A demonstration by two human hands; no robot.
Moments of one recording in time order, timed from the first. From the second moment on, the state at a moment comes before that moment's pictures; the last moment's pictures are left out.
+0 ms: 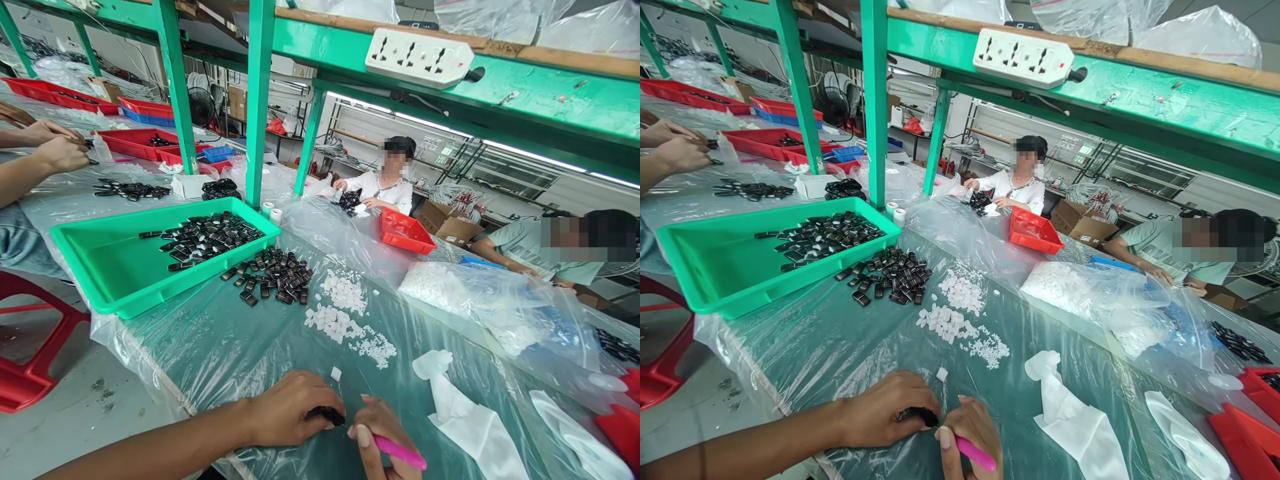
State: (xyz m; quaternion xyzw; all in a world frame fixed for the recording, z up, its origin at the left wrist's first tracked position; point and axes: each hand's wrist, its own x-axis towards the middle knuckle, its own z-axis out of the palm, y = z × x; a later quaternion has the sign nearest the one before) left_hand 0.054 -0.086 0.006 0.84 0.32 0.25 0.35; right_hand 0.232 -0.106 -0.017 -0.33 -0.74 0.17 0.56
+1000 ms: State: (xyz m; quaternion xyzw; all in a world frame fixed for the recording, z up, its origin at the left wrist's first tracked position) left_hand 0.054 -0.088 0.004 0.85 0.29 0.26 0.35; right_hand 0.230 -0.106 -0.016 -0.33 -0.74 0.16 0.57
